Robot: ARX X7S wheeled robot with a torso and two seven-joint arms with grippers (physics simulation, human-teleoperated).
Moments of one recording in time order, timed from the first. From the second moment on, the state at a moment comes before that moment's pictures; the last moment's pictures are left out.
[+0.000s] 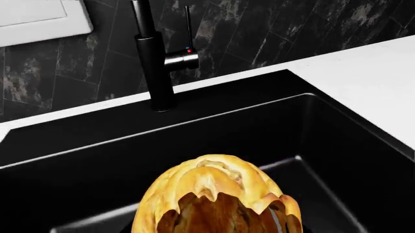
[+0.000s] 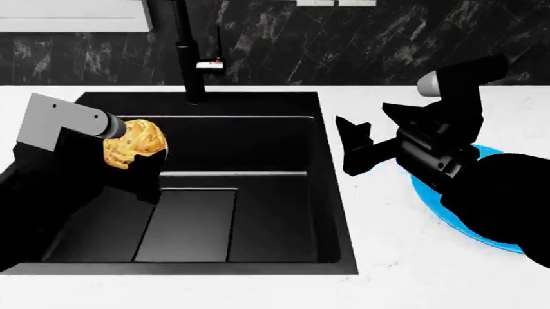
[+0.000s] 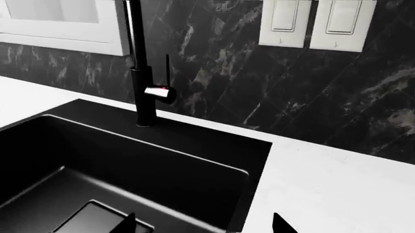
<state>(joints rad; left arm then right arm) -0.78 -0.86 0.17 0.37 -1.23 -1.10 -0.30 1.03 0.85 -0.63 -0.28 1.37 0.67 0.36</state>
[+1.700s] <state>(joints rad) -0.77 -0.87 0.18 0.36 -1.21 -1.05 -0.29 1.01 0.85 -0.64 -0.28 1.33 0.65 0.35</state>
